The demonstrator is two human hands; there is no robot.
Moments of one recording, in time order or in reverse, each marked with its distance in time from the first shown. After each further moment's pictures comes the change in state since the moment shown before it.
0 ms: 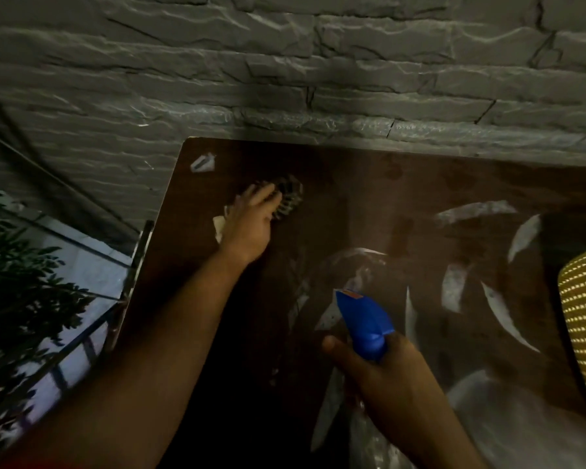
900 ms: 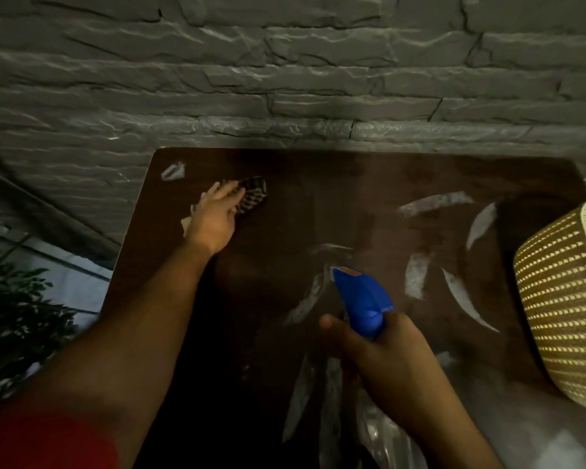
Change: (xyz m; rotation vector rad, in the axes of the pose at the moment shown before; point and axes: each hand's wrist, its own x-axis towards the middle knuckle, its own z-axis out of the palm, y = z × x) left_hand 0.011 -0.008 -0.012 -0.018 -0.009 -0.049; right_hand -0.010 0.008 -0.042 0.061 0.012 -0.039
